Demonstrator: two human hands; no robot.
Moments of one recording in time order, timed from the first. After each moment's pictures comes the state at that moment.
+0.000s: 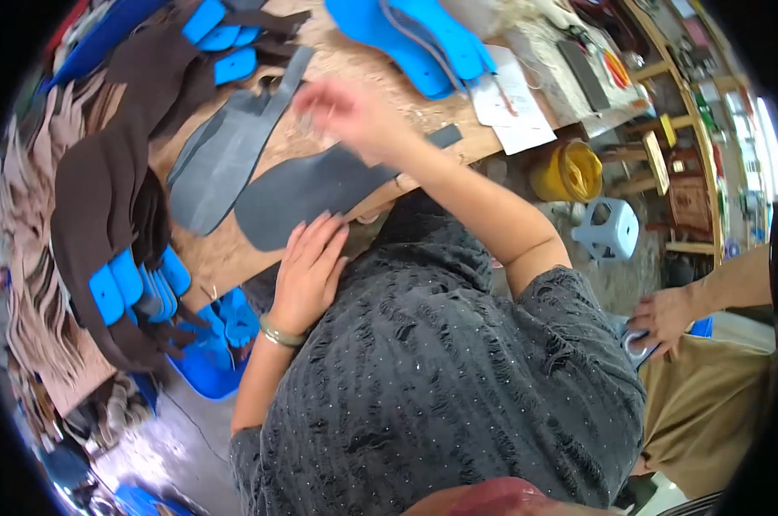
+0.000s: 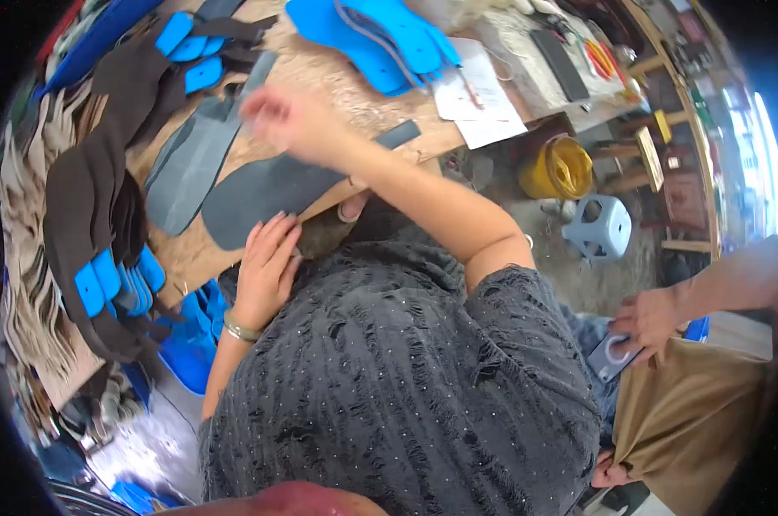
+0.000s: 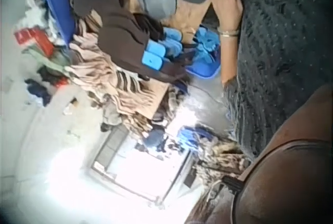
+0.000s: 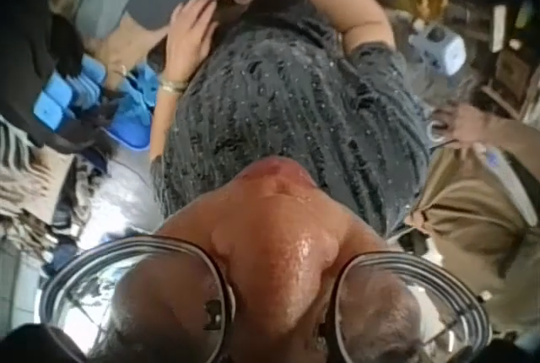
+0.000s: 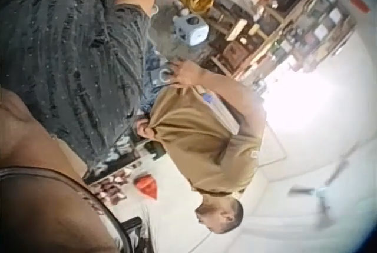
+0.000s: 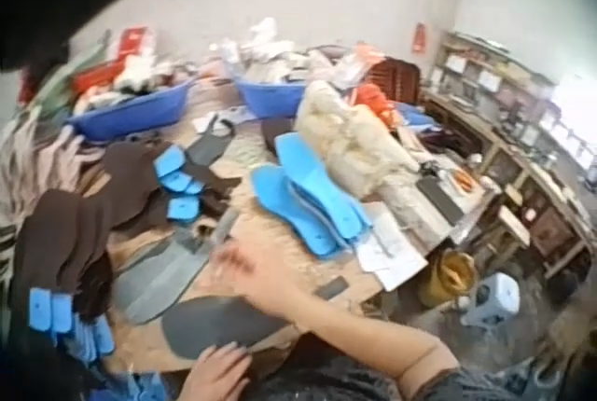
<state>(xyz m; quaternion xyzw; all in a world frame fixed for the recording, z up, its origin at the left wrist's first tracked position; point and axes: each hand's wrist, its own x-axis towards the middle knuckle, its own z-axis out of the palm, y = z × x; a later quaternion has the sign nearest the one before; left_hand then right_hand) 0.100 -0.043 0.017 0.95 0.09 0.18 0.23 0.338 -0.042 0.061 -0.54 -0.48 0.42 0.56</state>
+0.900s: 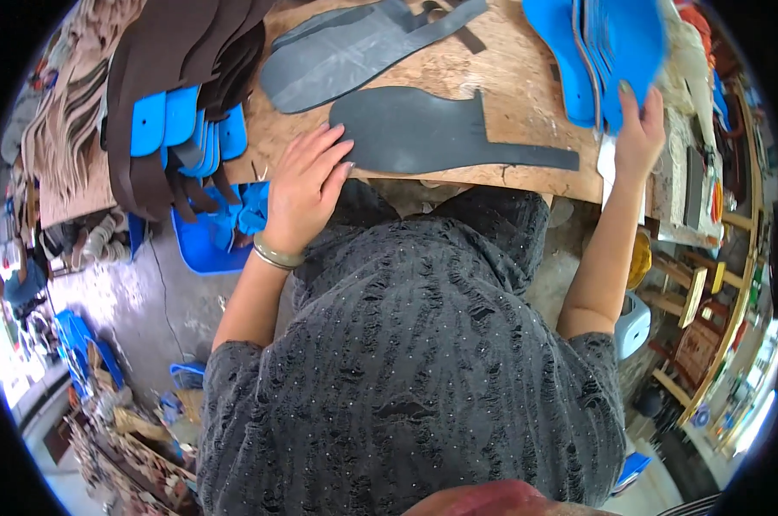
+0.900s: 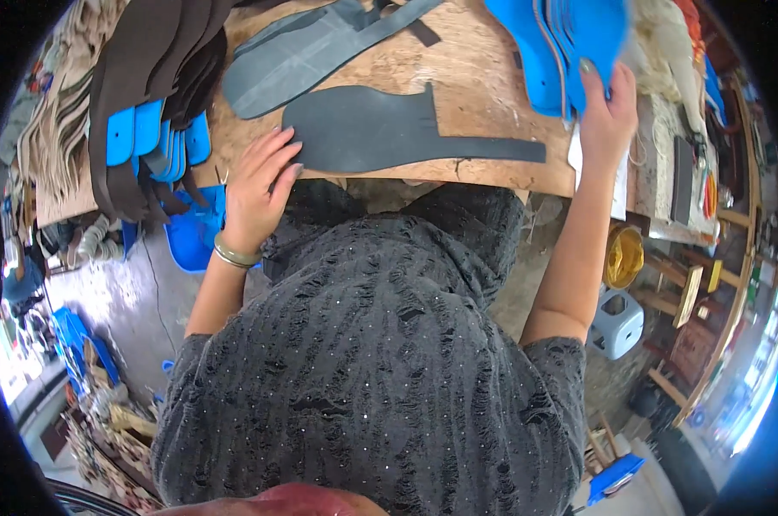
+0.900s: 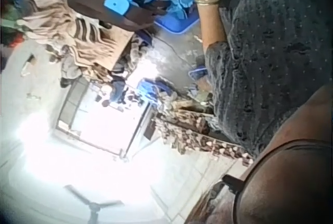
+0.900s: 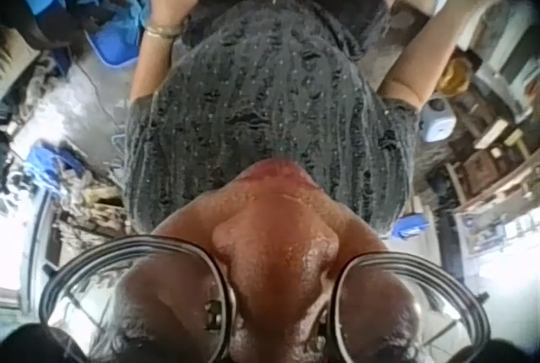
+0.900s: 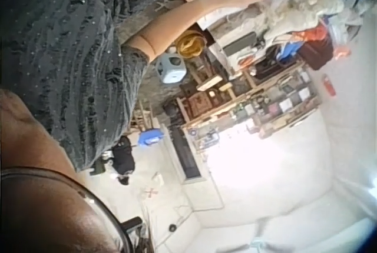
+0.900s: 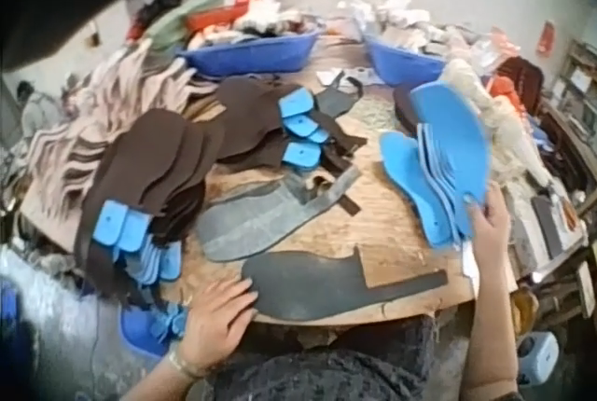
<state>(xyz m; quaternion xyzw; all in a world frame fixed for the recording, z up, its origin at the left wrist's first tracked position) 0.057 -0.013 0.020 0.89 0.31 0.28 0.16 0.488 -0.097 0.062 -0.75 -0.51 -0.05 0.42</state>
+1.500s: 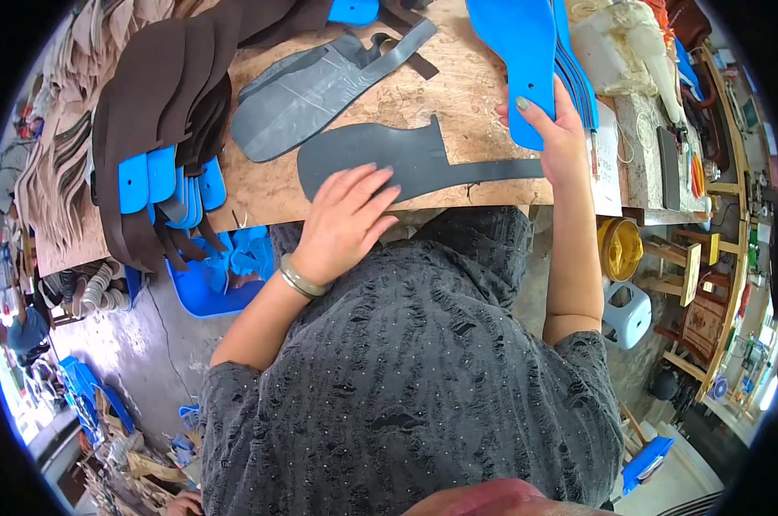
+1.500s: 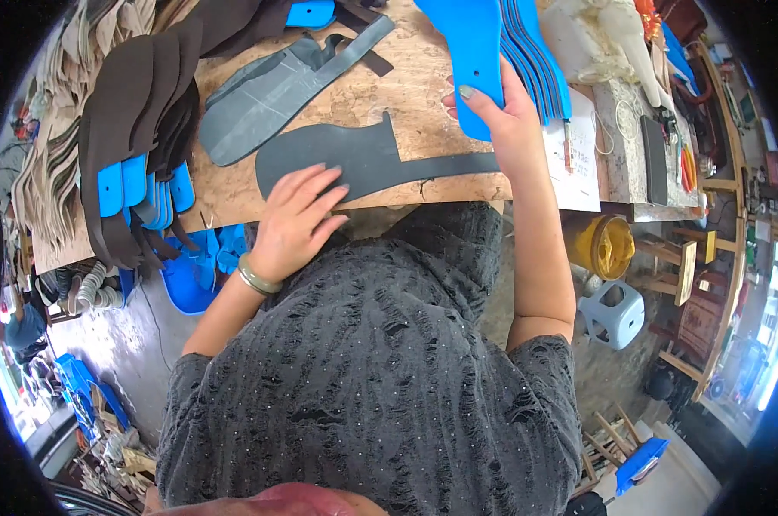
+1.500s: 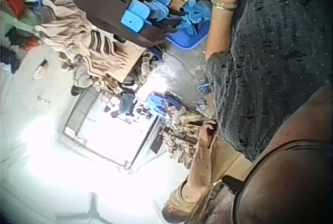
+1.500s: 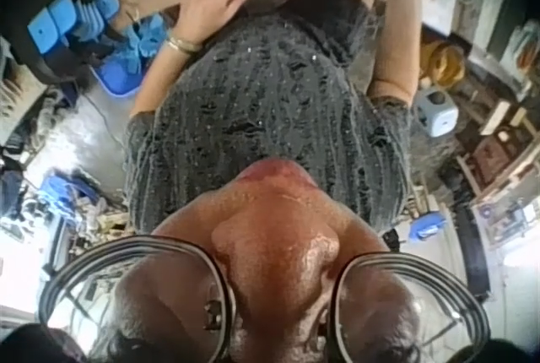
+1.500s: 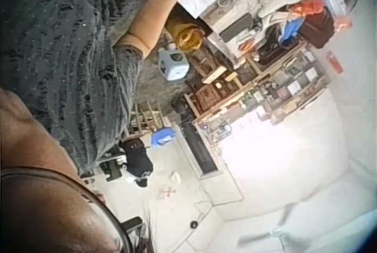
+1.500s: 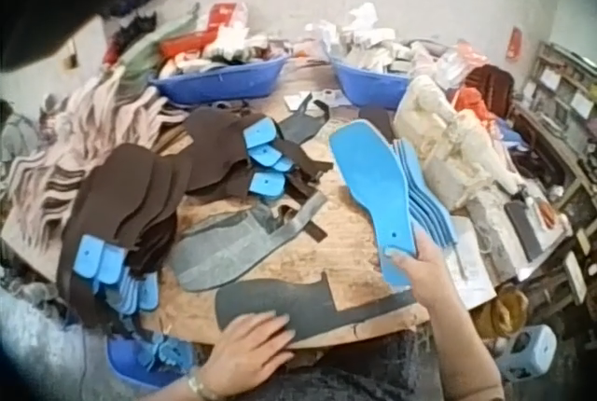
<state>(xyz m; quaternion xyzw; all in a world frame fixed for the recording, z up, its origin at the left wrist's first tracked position) 0.115 -0.031 0.025 0.93 0.18 0.25 0.19 0.419 -0.093 0.067 -0.61 -0.39 0.36 0.59</state>
